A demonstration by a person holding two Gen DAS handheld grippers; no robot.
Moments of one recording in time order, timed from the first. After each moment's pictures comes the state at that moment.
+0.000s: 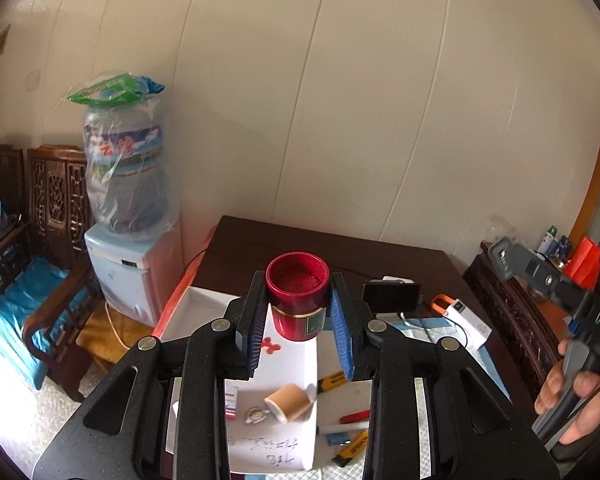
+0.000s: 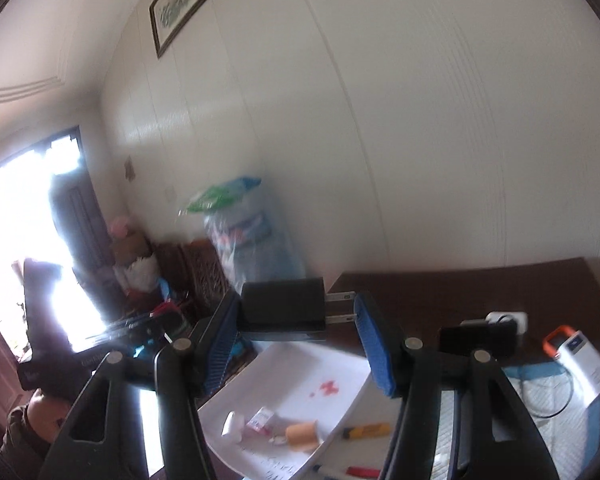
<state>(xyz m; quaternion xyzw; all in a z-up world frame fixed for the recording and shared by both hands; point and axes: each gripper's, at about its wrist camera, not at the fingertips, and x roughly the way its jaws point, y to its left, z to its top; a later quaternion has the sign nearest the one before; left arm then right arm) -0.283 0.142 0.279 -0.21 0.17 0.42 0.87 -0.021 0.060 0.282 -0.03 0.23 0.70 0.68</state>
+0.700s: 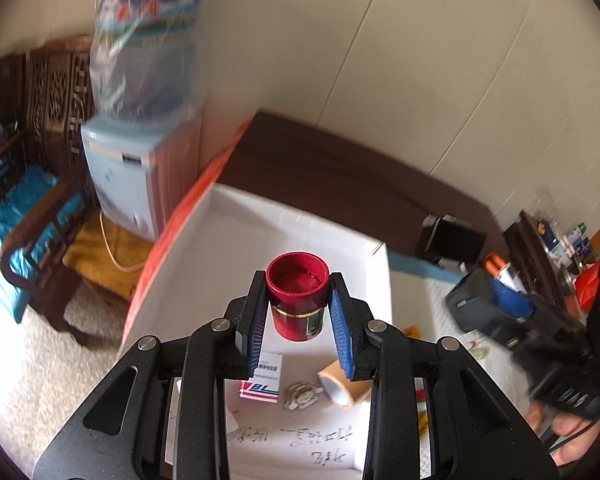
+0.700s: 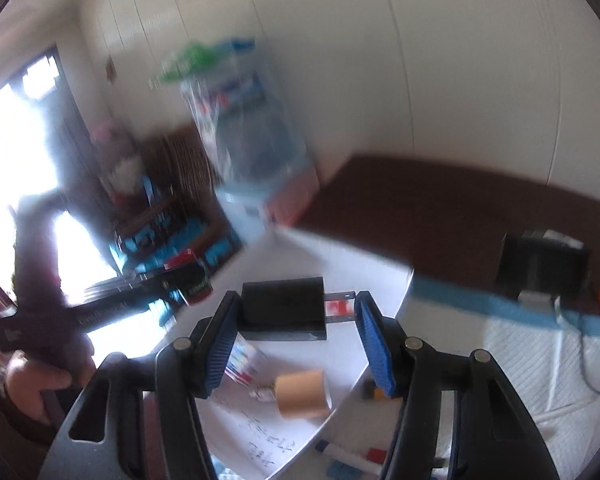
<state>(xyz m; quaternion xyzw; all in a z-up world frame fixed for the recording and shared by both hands) -0.278 0.252 0.132 -0.33 0.28 0.41 0.80 -0.048 0.165 0.137 -0.19 0.36 0.67 0.62</state>
